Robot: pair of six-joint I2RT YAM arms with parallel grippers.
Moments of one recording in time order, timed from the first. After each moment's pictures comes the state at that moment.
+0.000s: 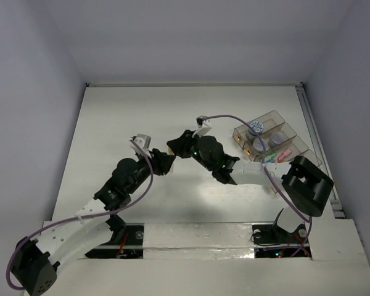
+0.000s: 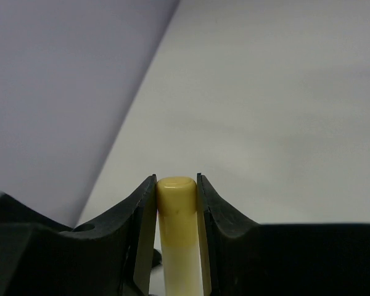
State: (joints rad) left arm -0.70 0.73 0.37 0.15 -0.06 -0.47; right arm 0.96 1.61 0.89 0.63 0.26 0.76
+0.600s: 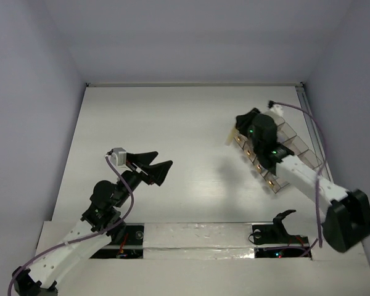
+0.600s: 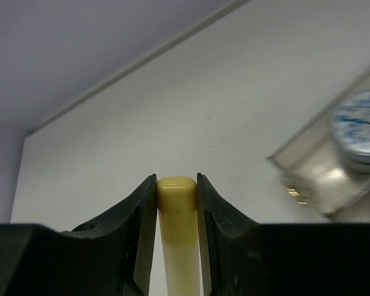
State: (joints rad) left arm -0.69 0.33 0.23 0.34 -0.01 -0.55; right arm 0.52 1.31 0.86 0.17 0.41 0.72
